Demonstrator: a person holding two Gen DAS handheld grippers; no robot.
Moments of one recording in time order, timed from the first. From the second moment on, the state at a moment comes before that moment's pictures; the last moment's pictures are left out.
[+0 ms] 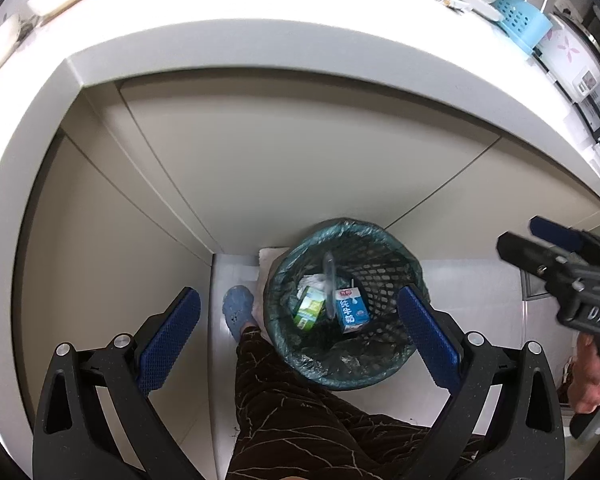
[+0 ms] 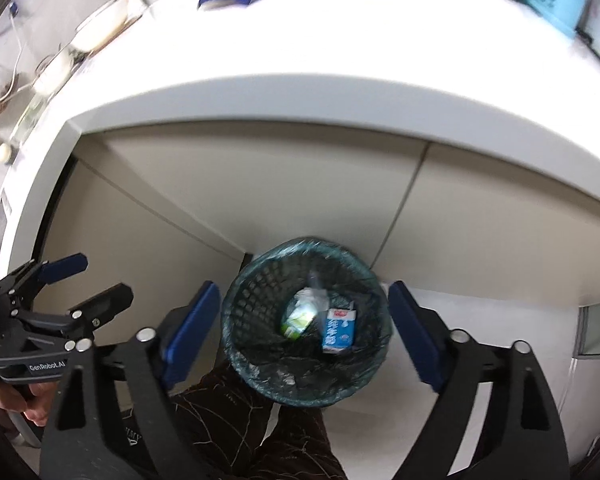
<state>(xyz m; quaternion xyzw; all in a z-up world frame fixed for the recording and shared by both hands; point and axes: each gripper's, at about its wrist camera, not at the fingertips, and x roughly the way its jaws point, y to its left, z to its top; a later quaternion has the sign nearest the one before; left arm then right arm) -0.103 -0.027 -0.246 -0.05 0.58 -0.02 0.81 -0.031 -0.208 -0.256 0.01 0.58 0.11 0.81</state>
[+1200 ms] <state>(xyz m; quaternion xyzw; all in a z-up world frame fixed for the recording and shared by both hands) -0.037 -0.032 -0.083 -0.06 0.50 -0.01 0.87 0.033 -0.249 -0.097 0.01 0.49 0.04 0.87</state>
